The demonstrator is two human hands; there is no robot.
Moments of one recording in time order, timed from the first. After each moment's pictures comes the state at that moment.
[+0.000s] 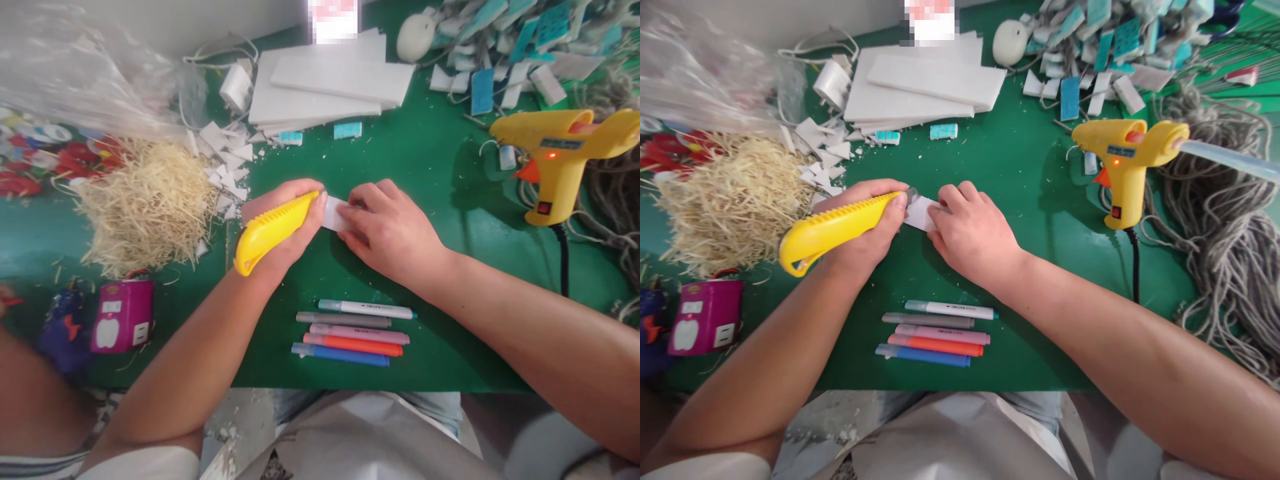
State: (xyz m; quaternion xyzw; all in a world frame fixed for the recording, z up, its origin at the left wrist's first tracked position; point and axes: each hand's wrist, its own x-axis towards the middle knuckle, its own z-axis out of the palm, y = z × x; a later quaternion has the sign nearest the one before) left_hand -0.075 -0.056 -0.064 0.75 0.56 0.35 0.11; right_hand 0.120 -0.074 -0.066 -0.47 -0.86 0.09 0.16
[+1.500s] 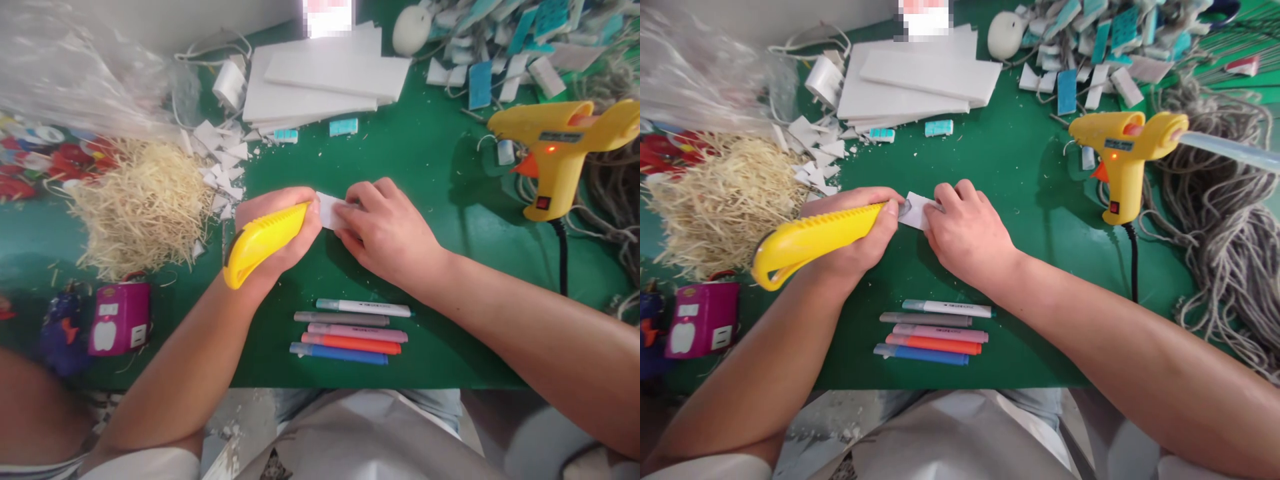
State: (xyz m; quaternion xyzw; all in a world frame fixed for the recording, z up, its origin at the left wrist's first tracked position) left_hand -0.079 -0.057 -0.047 0.81 0.51 0.29 0.07; right_hand 0.111 -0.077 -0.052 -0.51 -0.84 0.11 0.10
